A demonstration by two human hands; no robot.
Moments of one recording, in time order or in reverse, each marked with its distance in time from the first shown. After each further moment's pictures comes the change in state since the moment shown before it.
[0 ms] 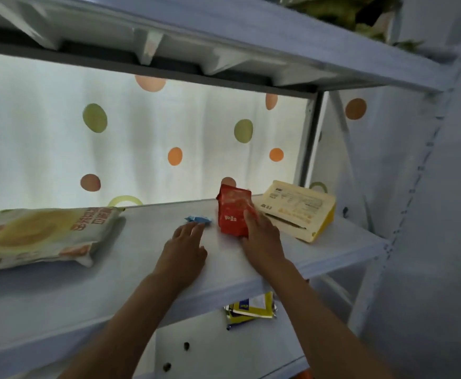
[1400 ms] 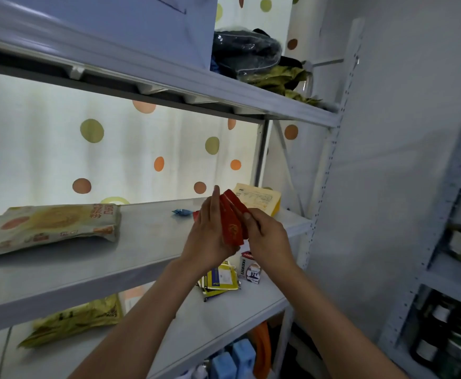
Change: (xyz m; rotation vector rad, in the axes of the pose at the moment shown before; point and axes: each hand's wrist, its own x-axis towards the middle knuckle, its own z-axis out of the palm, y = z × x) left_hand -0.117 0.088 -0.092 -0.373 0.175 0.326; right_hand -0.222 -0.113 -0.146 0.451 0.386 0.070
